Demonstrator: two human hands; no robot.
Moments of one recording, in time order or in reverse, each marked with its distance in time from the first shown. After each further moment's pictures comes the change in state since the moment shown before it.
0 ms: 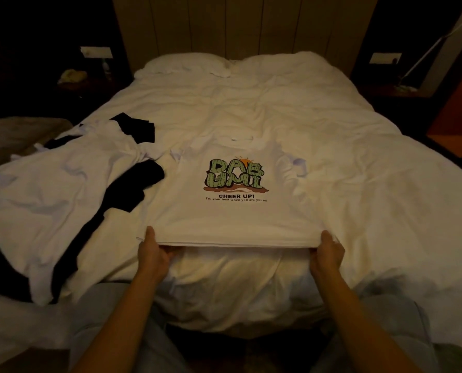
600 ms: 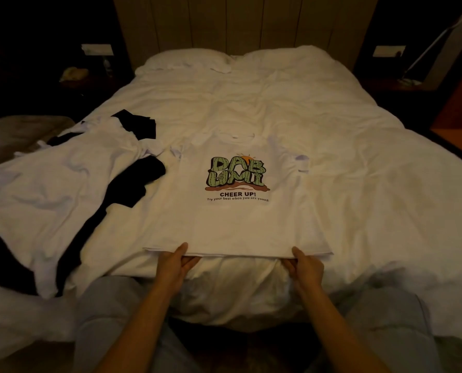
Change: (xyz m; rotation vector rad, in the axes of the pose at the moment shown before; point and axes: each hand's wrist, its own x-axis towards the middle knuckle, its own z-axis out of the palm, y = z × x) left_hand -0.026 -0.045 -0.014 0.208 -0.053 -0.023; right_hand -0.046 0.034 -0.018 -0.105 -0.074 0.273
